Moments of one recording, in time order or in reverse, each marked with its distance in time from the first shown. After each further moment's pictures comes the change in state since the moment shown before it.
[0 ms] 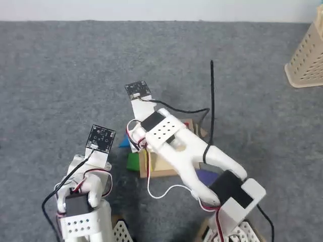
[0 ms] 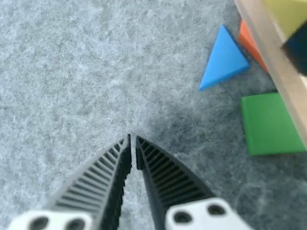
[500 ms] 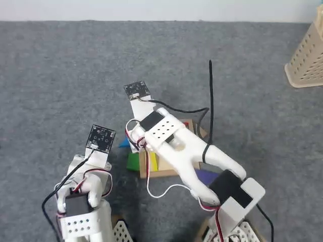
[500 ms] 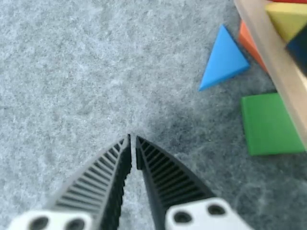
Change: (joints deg) left arm 0.0 0.0 0.0 0.0 0.0; right arm 1.4 0.1 -0.3 1.7 0.0
